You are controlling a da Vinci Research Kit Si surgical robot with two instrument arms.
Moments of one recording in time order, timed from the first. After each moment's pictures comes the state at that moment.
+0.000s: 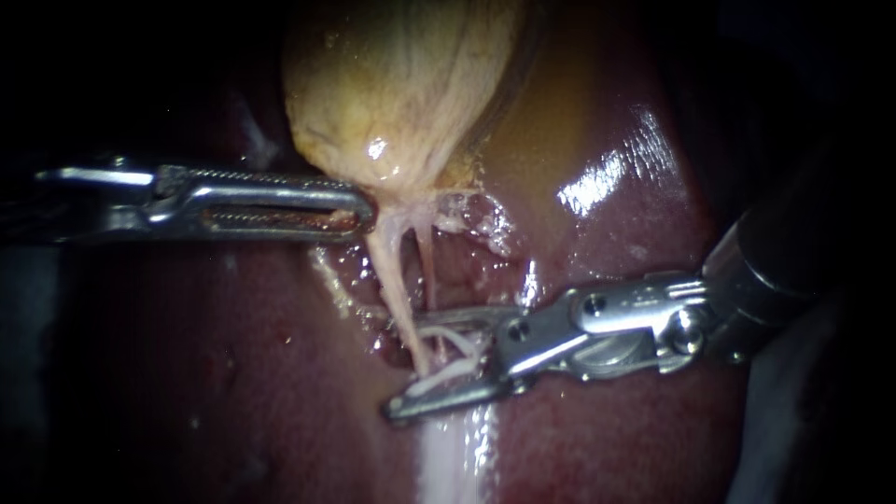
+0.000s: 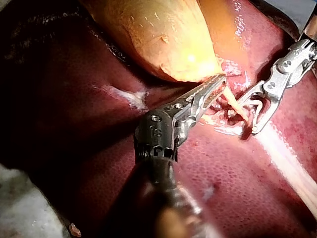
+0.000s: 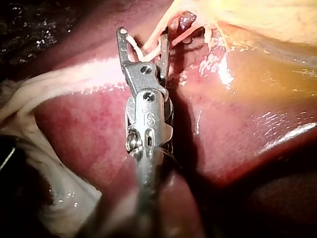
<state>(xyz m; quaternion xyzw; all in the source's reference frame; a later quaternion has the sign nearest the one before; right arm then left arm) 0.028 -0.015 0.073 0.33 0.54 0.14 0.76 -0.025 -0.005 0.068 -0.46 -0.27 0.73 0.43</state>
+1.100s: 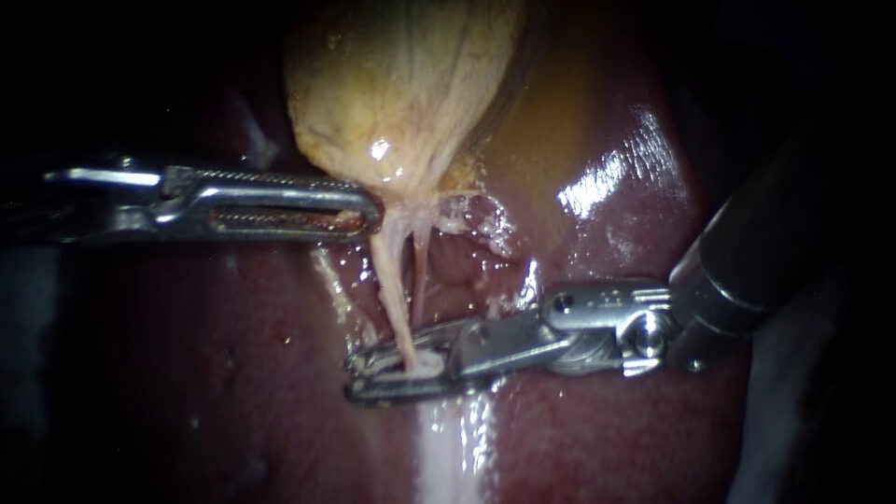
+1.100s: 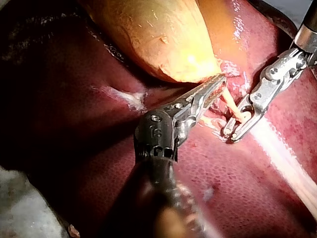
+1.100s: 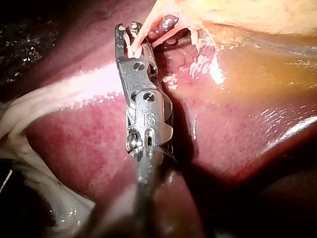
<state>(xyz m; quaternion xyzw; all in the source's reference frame) 0.029 -0.014 0.076 0.37 0.53 0.16 0.74 -0.025 -0.005 0.069 -0.46 -0.27 0.73 0.43</state>
